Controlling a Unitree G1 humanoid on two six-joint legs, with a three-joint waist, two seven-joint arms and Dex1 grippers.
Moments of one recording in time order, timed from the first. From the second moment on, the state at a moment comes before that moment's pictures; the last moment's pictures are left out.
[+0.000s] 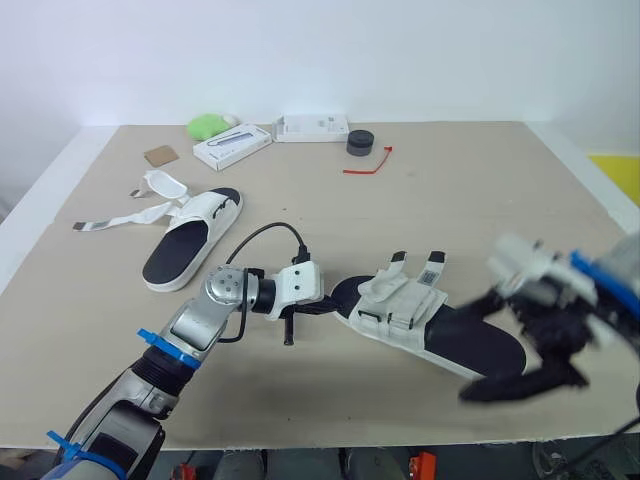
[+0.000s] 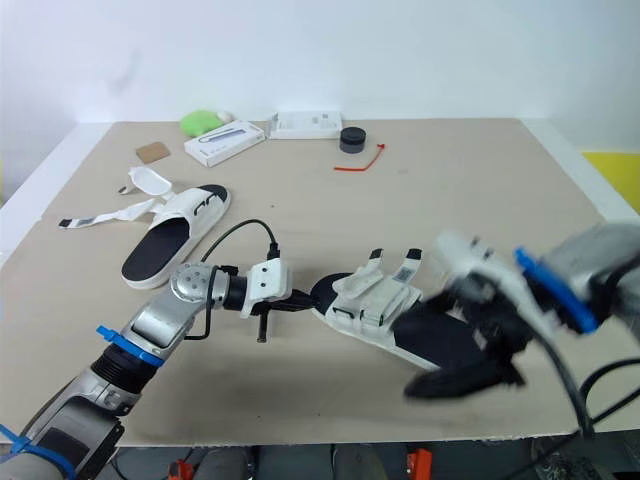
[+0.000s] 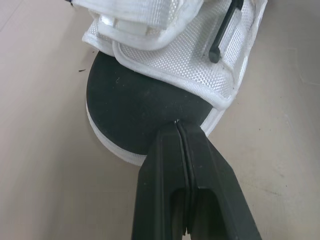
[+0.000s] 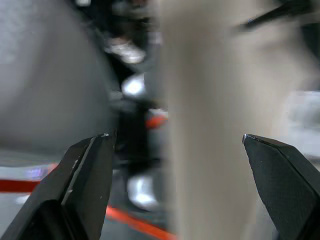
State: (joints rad) left arm -0.59 0.40 -0.41 0.11 -0.08 0.14 -1.10; right arm -0.23 -1.32 -0.13 -0.71 0.97 1.11 1.35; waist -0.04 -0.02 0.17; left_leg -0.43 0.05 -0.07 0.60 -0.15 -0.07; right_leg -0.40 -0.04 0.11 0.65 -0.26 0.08
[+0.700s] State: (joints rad) left arm -0.62 0.33 -0.40 0.15 -0.08 0.18 -1.10; right arm -0.09 -1.33 0.07 -0.44 0.49 0.80 1.18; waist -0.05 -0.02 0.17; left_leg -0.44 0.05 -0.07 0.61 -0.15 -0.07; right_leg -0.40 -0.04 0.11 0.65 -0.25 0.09
